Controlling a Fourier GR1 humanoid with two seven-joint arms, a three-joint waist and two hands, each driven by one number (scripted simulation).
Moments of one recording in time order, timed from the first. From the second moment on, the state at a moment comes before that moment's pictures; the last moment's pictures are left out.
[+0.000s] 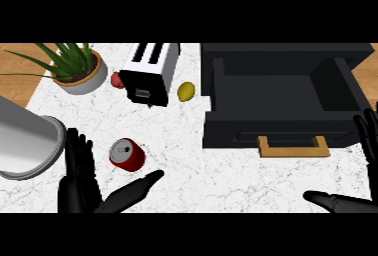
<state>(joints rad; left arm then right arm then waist) 0.19 0.00 -0.39 -1.97 -0.35 0.77 0.35 0.14 -0.09 -0.14 -2.09 -0.08 0.01 0.15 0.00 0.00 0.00</state>
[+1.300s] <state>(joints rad) 0.09 0.00 -0.21 -1.28 0.26 0.76 -0.37 0.17 -0.10 -0.24 -2.20 -0.14 0.07 0.22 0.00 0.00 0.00</state>
